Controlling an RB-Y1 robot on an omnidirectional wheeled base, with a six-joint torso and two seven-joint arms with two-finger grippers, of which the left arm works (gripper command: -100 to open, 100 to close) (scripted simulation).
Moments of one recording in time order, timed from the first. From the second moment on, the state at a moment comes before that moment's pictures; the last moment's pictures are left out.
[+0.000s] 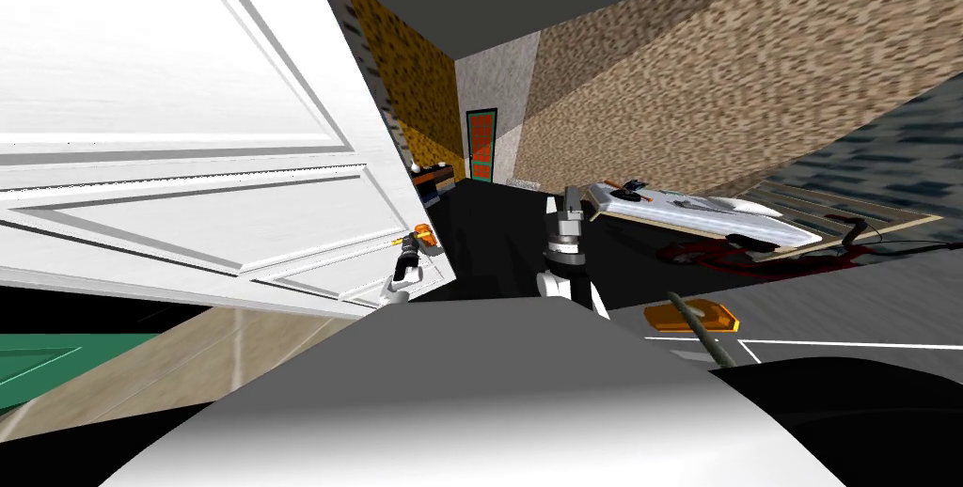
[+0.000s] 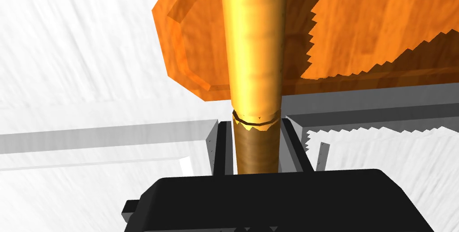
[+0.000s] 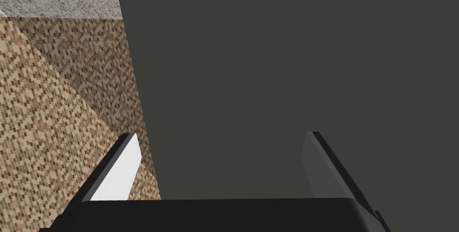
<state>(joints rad) -0.03 0.05 0.37 -1.25 -0.03 -0.27 0.05</state>
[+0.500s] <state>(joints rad) -0.02 0.02 0.43 -1.27 -0.03 -0.27 0.04</state>
